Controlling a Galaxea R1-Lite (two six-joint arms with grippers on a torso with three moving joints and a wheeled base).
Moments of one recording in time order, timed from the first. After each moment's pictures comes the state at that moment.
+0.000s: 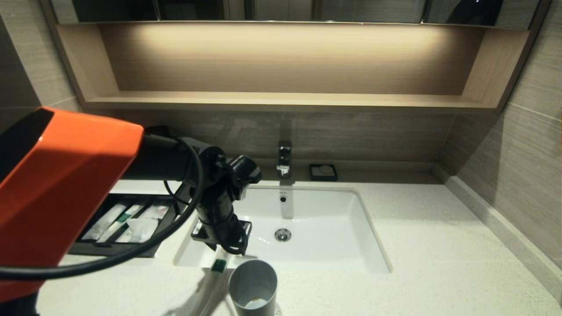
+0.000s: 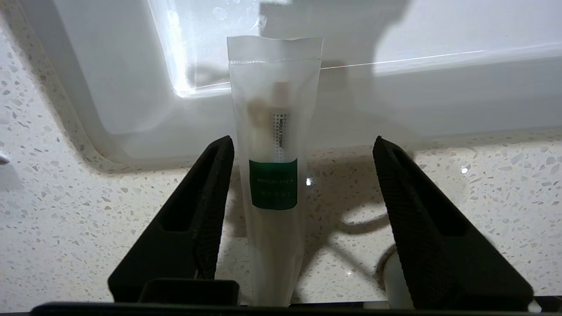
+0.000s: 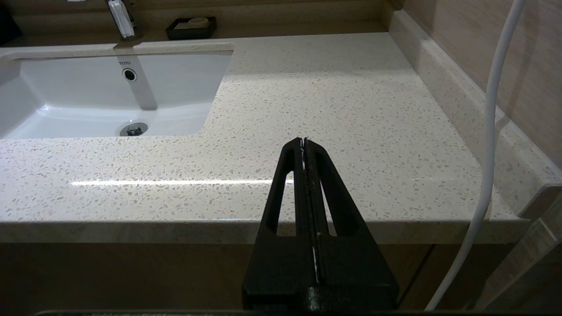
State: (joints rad) left arm -0.54 2.14 -1.62 0.83 0.07 -0.33; right arm 0.00 0.00 0.00 -0.01 0.00 0.05
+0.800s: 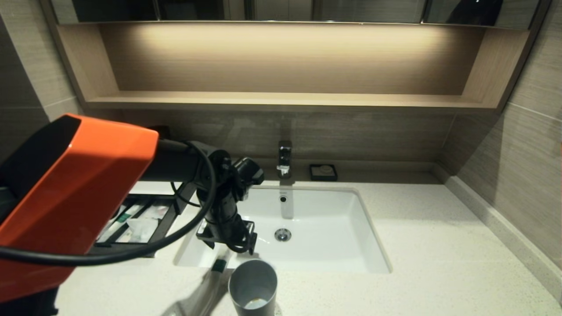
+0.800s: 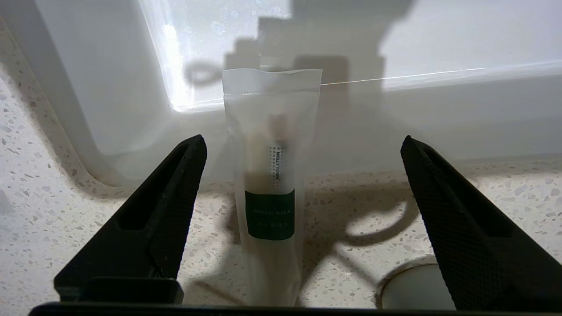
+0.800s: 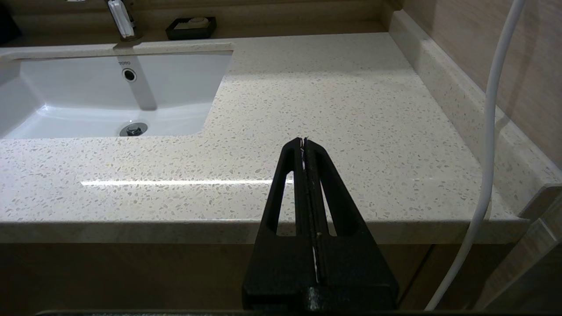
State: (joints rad) left arm -0.53 2.19 -1.66 0.83 0.07 -0.33; right arm 0.00 0.00 0.00 -0.01 0.00 0.05
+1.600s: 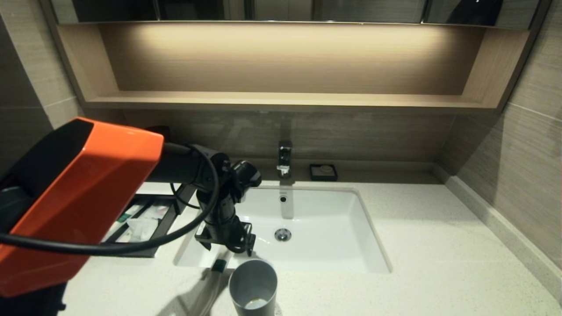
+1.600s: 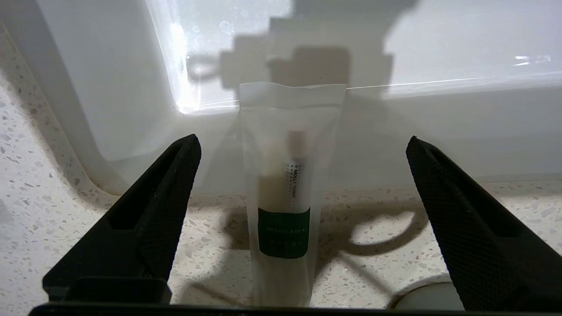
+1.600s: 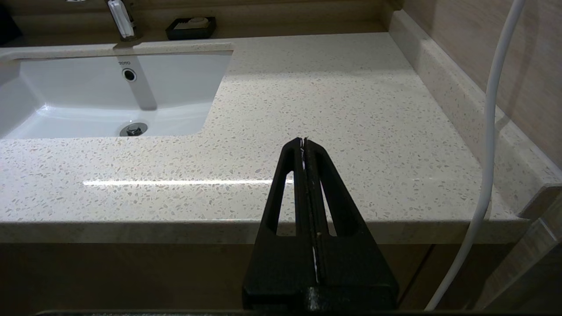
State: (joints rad) left arm -0.52 2.22 -1.66 0.82 0.07 -0.33; right arm 0.00 0.00 0.00 -0.01 0.00 0.05
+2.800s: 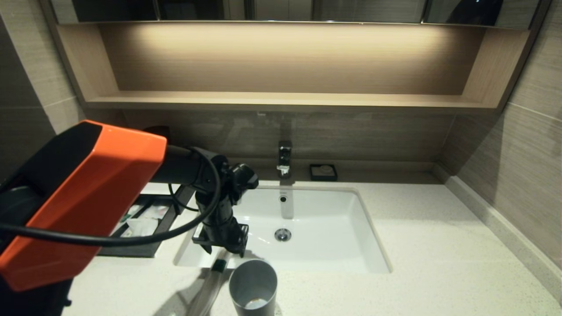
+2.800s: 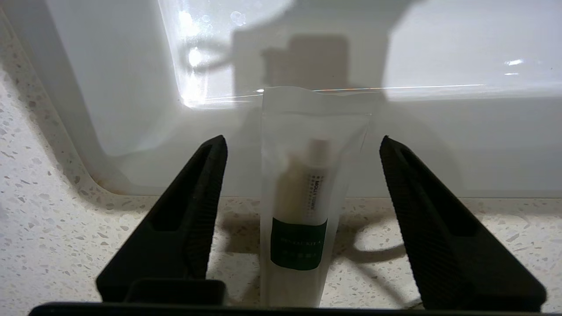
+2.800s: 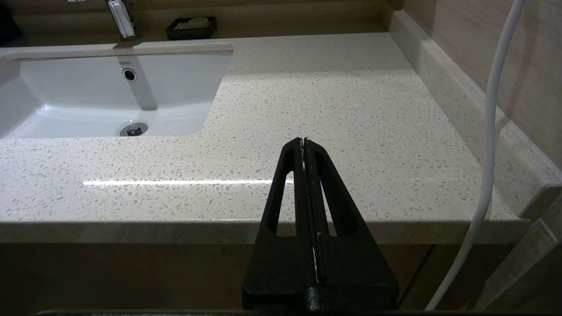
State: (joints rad) left arm -0.50 2.24 -1.66 0.83 0.07 -0.36; right arm 0.00 0.00 0.00 -0.01 0.00 0.05
